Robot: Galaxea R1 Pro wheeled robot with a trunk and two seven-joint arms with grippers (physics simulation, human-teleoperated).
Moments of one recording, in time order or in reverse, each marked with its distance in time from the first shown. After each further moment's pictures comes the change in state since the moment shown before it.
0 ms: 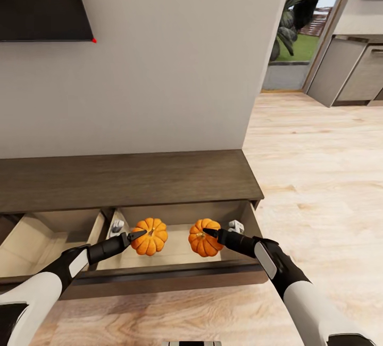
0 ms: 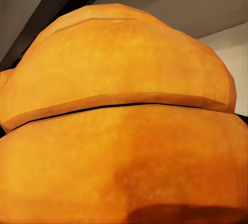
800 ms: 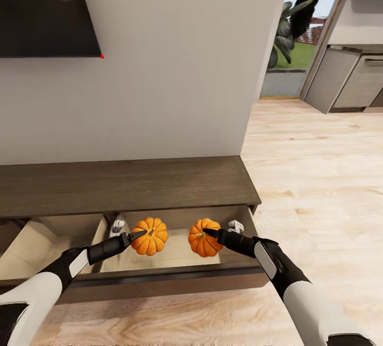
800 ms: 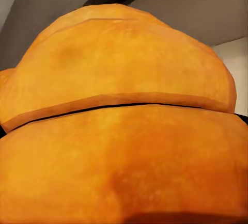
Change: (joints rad) left arm 0.000 -0.001 0.001 0.000 -0.001 -0.001 0.002; right arm 0.000 0.001 0.000 0.001 0.001 0.001 0.000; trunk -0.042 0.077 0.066
